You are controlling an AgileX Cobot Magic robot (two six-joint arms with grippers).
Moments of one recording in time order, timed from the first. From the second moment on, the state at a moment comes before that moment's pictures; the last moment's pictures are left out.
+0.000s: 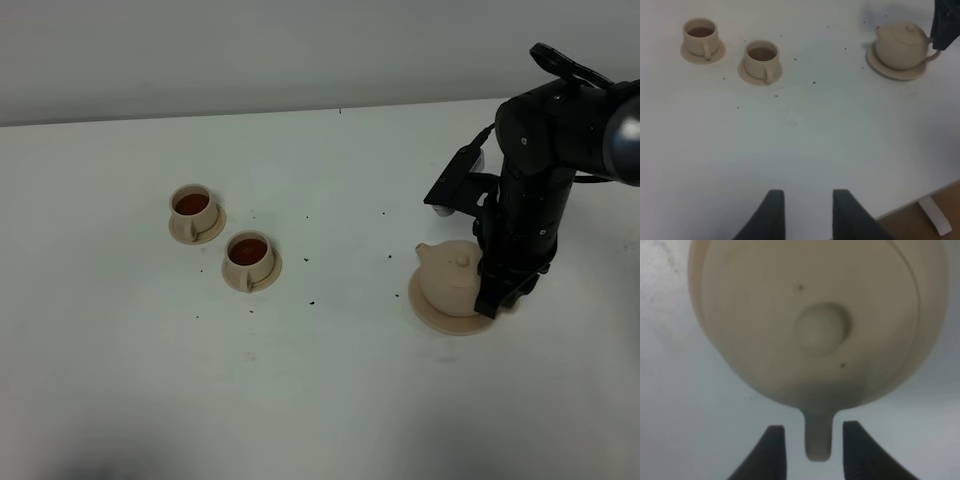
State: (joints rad) left arm -0.09 0.06 -0.51 -0.32 1.05 0.23; right arm 0.52 1.99 -1.38 -0.02 1.01 -0.60
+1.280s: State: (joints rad) left arm -0.09 0.06 -0.51 -0.32 1.05 0.23; right arm 0.52 1.02 -1.31 -0.45 1.16 -0.07
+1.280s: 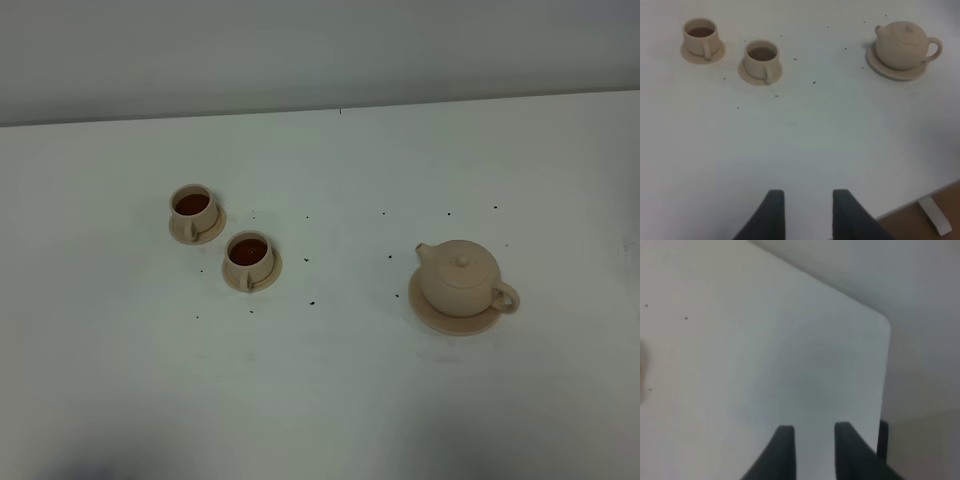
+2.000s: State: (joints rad) left arm -0.09 0.06 -0.51 -0.32 1.05 0.23; right arm 0.52 0.35 -1.00 -0.18 1.18 0.00
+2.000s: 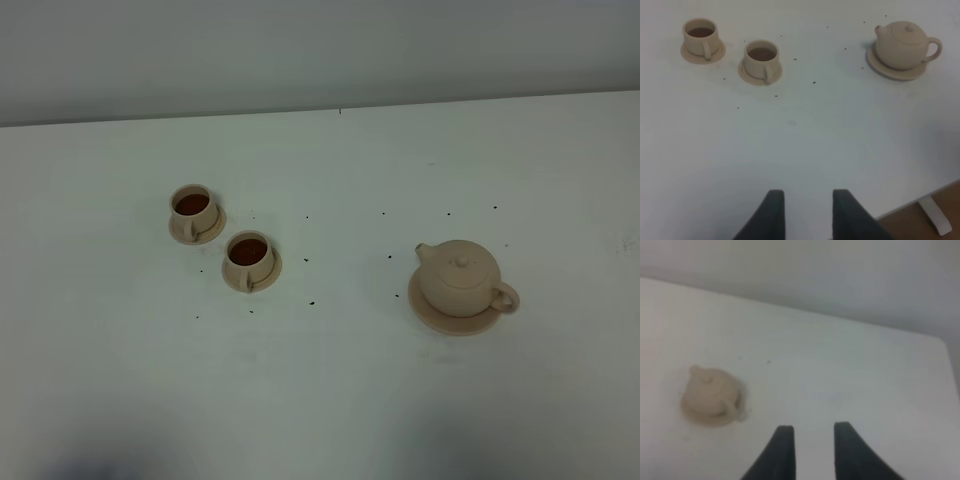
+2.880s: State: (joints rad) left arm -0.09 0.06 -0.51 -0.32 1.05 0.23; right arm 0.09 0.06 -0.49 0.14 1.08 -0.16
